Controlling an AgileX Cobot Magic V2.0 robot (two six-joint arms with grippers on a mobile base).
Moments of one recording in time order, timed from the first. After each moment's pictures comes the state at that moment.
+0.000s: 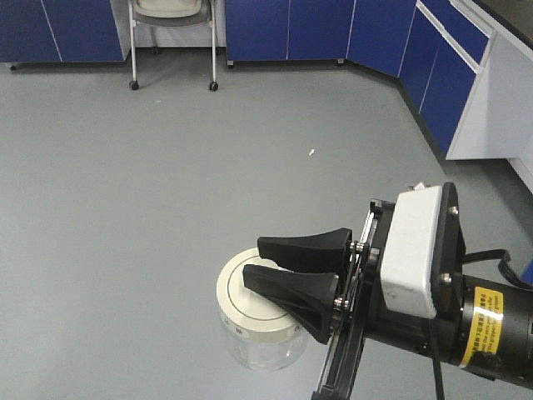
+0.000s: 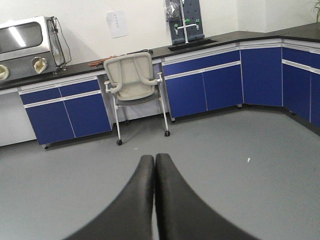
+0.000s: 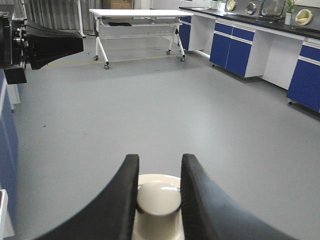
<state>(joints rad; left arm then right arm) -0.02 0.20 -0.28 0.13 0.19 -0.01 0.60 1.09 -0.56 -1.10 -0.63 0.87</state>
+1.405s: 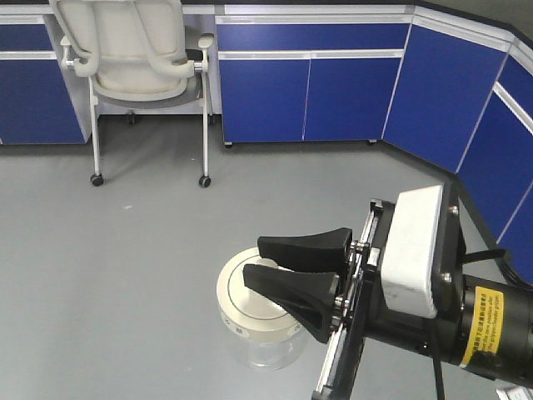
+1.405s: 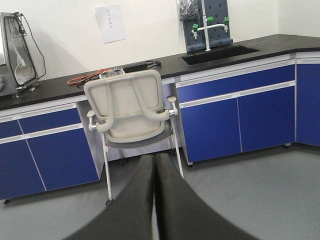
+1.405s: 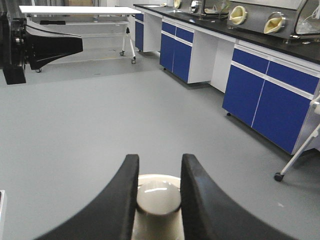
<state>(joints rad) -0.02 0.20 -0.28 0.13 0.19 -0.01 0.60 1.09 -0.56 -1.10 -0.63 0.87</state>
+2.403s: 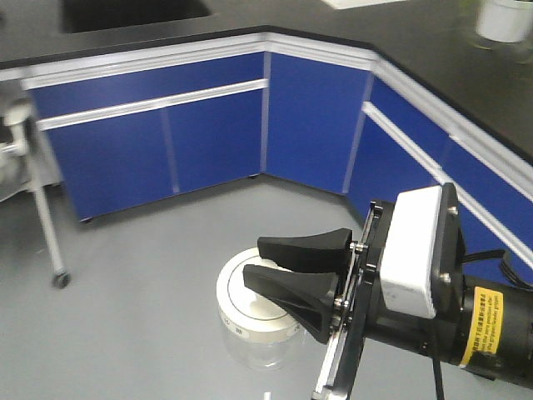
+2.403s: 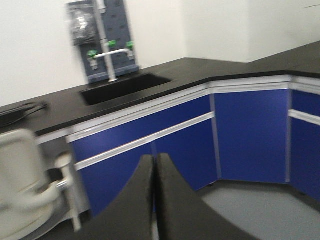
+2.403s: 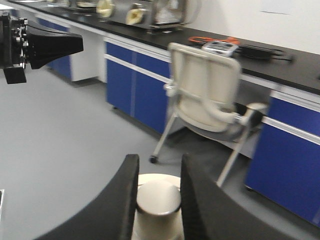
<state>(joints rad) -0.02 0.20 -0.28 0.13 0.19 -0.01 0.60 1.09 -0.56 -1.10 -0.63 0.87</state>
